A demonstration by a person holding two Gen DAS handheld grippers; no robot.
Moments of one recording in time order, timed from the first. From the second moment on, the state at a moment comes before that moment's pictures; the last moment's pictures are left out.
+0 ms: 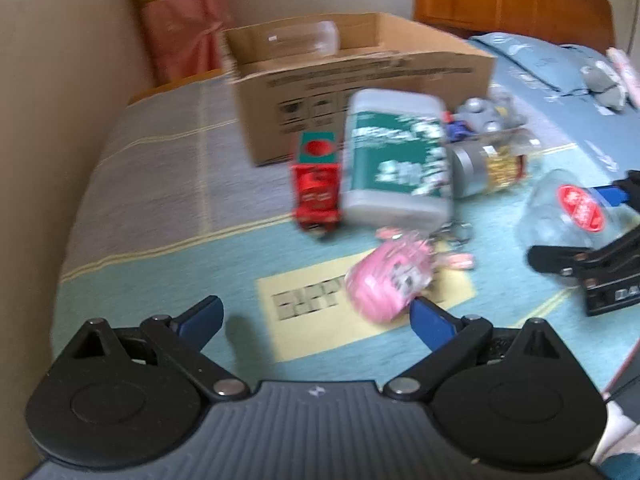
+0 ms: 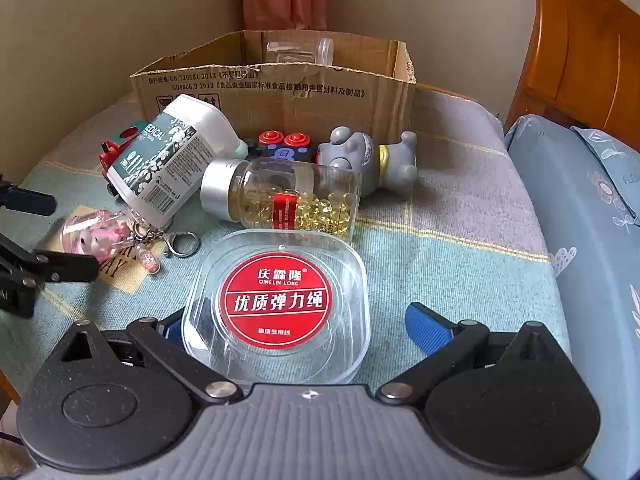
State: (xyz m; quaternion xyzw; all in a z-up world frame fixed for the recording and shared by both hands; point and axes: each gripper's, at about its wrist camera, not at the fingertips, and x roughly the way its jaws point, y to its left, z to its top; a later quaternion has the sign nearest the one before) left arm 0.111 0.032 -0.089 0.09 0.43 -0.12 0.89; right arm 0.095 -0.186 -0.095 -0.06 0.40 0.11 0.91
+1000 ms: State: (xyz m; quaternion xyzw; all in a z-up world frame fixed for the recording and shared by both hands) left arm 0.115 0.039 -0.082 0.08 0.41 -0.09 0.91; right arm 0.092 -0.188 -0.098 -0.06 0.38 0.12 0.91
